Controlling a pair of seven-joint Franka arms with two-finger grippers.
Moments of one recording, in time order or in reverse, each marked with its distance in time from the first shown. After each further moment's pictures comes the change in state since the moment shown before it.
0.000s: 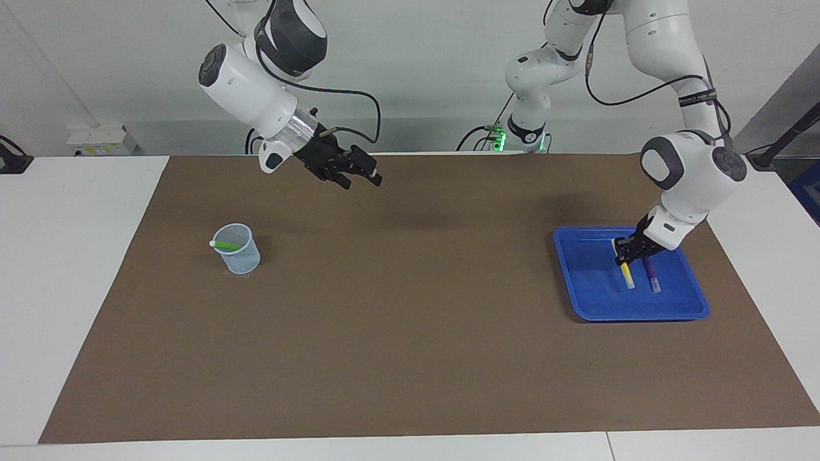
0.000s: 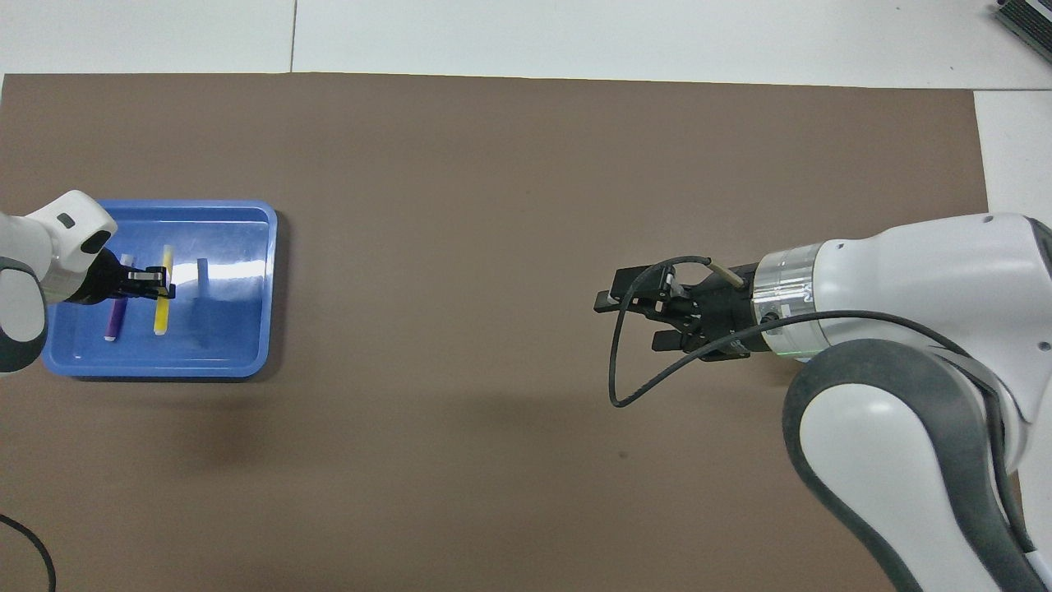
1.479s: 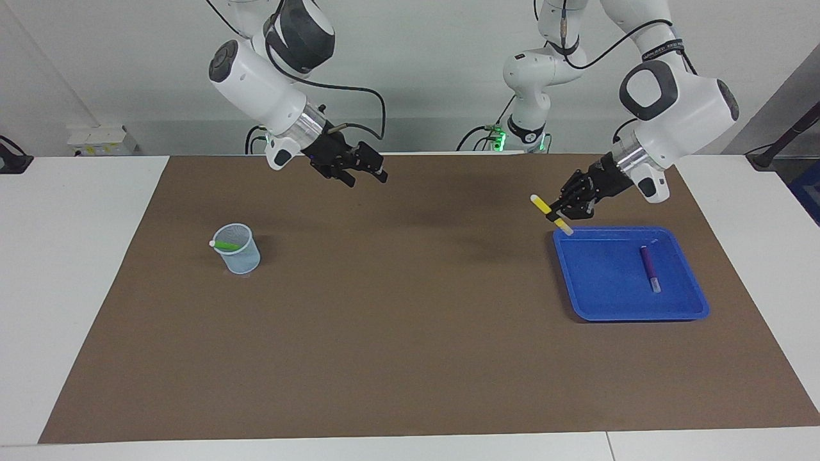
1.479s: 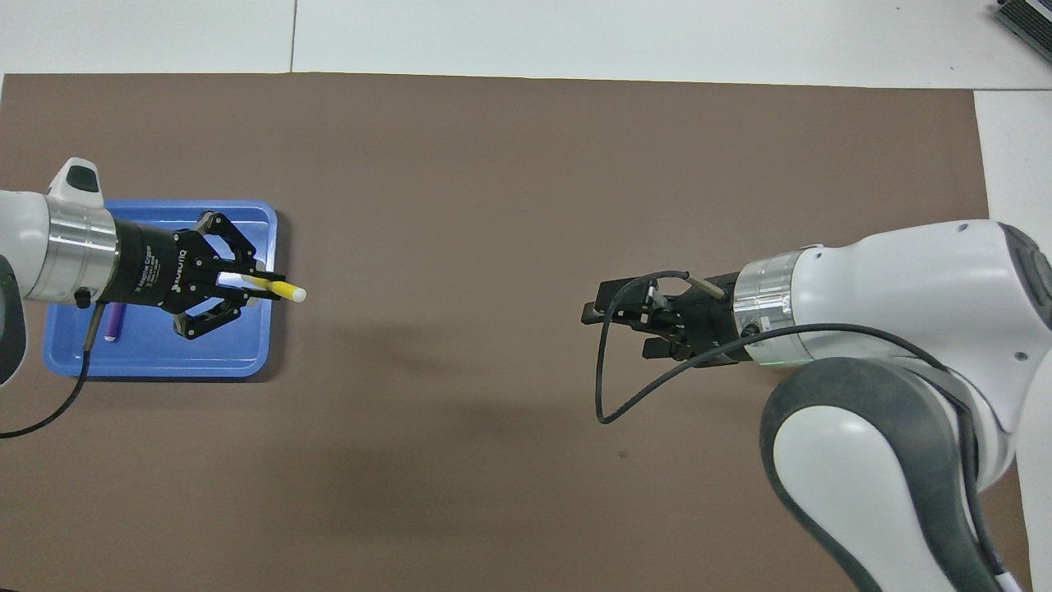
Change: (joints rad) left arm -0.172 -0.239 -0.015 0.032 -0.548 -0.283 -1.275; right arm 0.044 -0.005 0.004 -0.001 -0.041 0.004 0.000
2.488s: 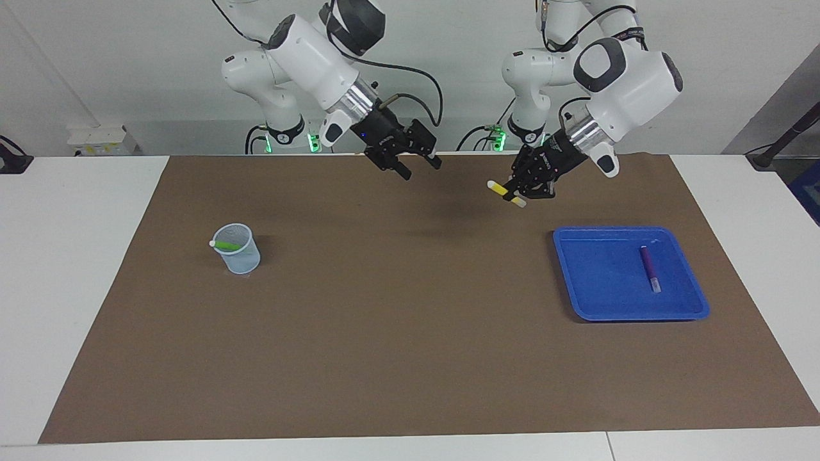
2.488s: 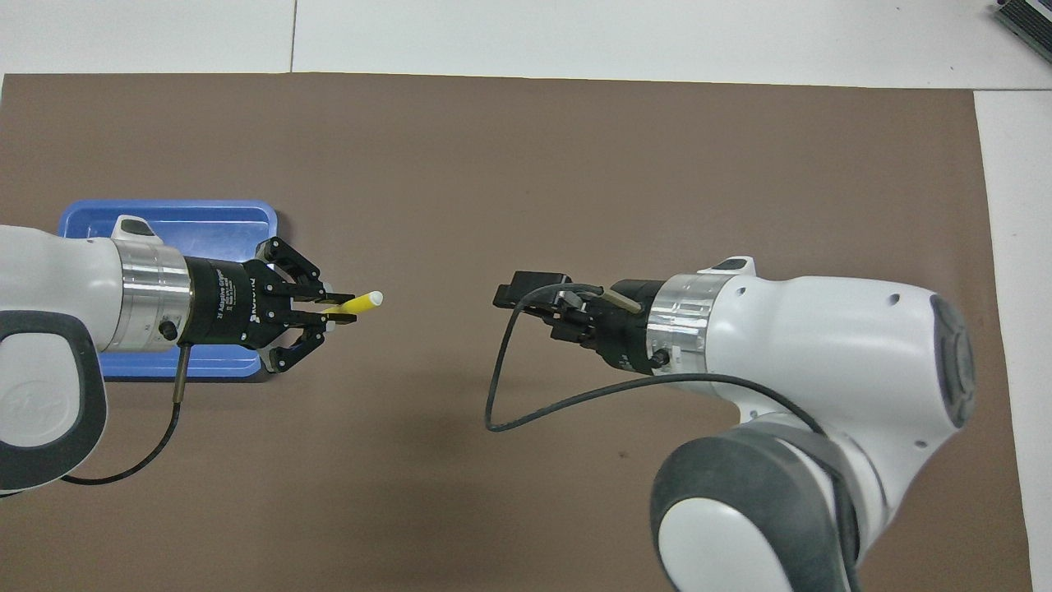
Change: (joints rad) left arm -0.144 -0.131 -0.001 -0.130 -0.145 0.109 -0.443; right arm 0.273 0.036 0.006 0.005 0.102 0.486 0.131
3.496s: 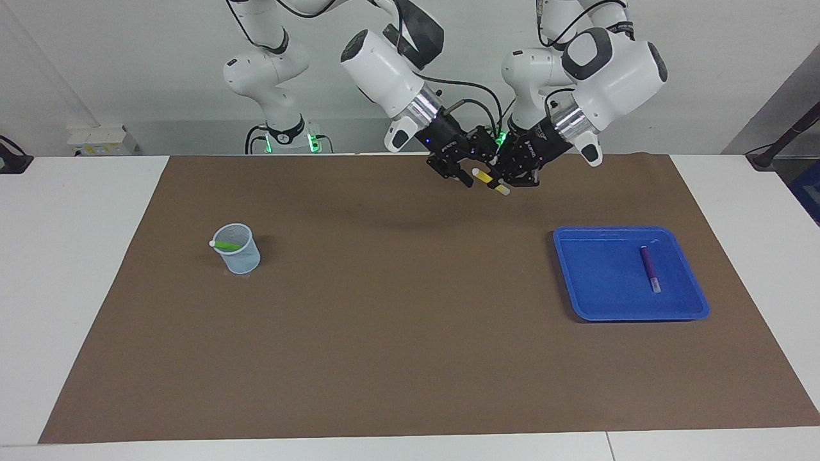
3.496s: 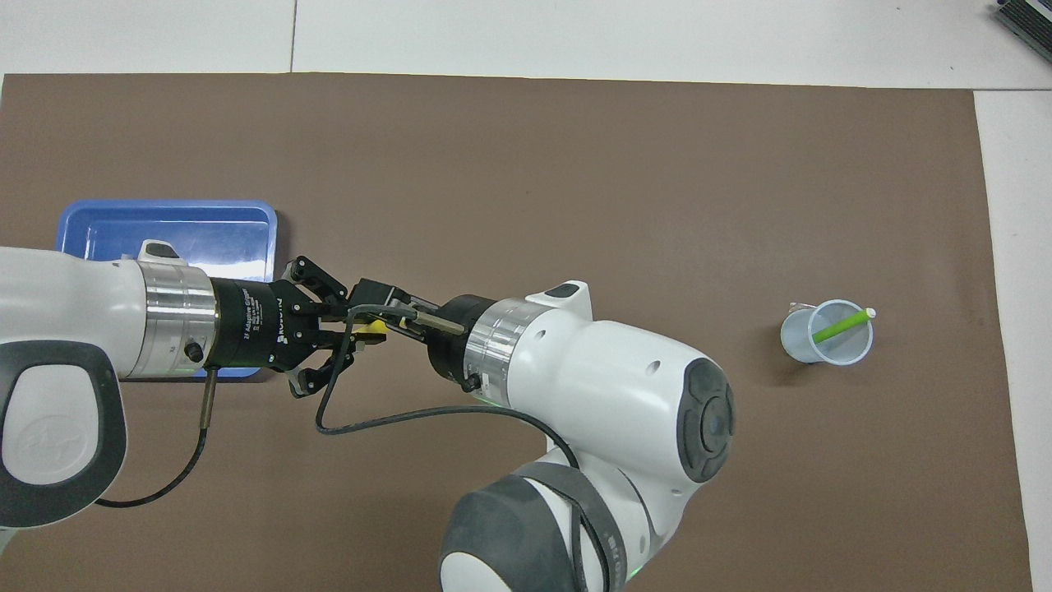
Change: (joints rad) left arm -0.042 -0.038 -0.002 -0.020 -0.025 -0.003 -0.064; right arm 0.137 0.179 0.001 0.139 0.000 0.163 0.060
